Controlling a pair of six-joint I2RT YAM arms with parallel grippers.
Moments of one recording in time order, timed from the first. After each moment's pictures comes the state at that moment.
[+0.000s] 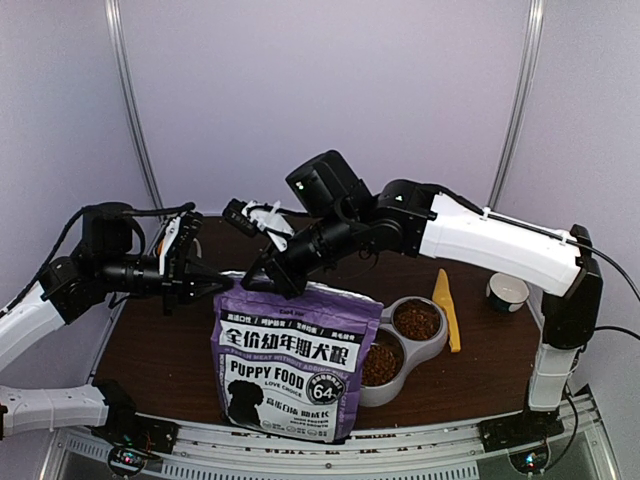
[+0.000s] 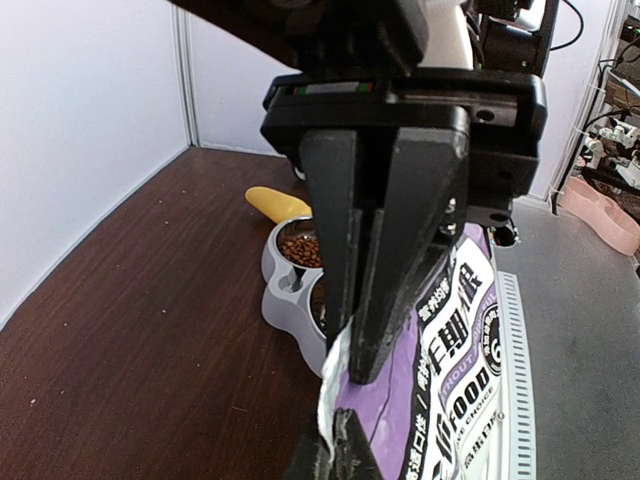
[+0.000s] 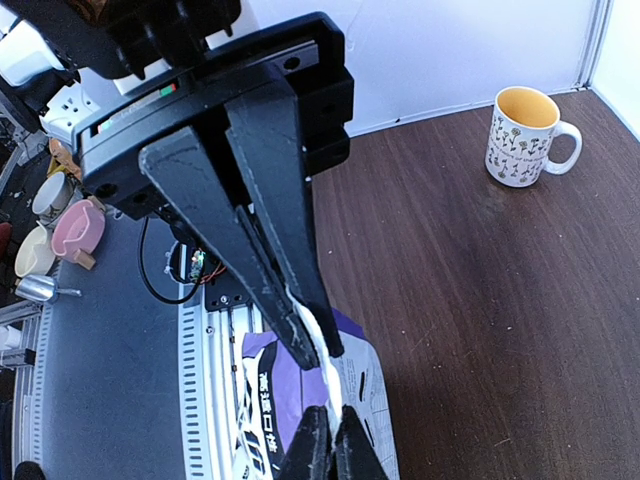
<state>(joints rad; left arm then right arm) -0.60 0.84 0.85 -0.37 0.71 0.18 1.14 1.90 1.96 -0.65 -0.34 0.03</state>
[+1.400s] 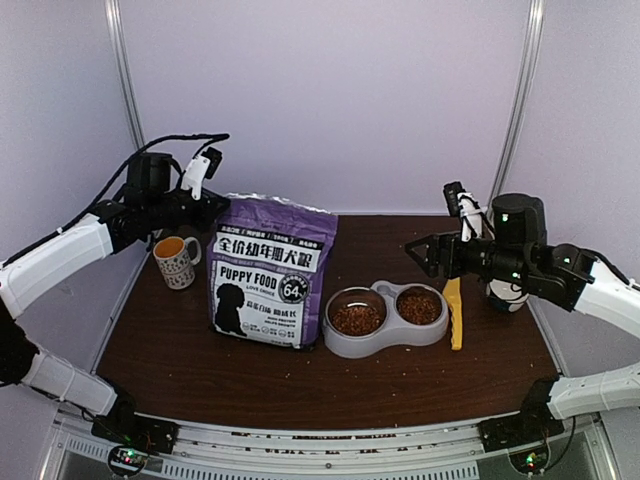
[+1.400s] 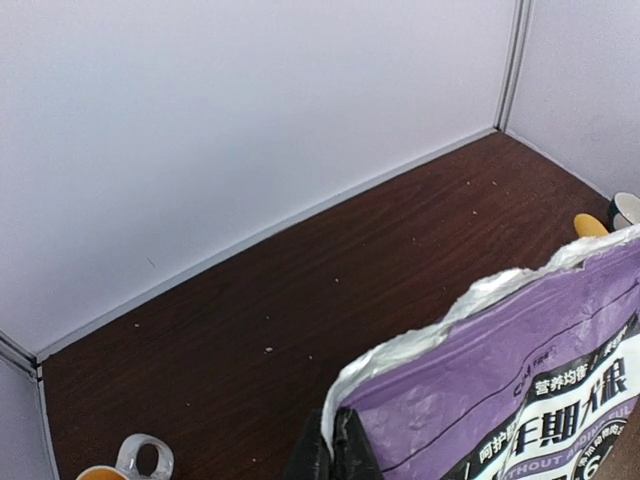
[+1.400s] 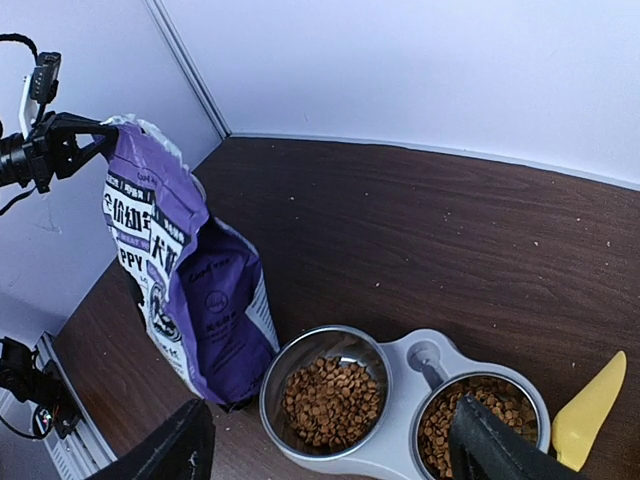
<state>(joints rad) -0.43 1.31 1.16 -0.24 0.13 0.10 0.74 0.99 0.92 -0.30 0.05 0.34</state>
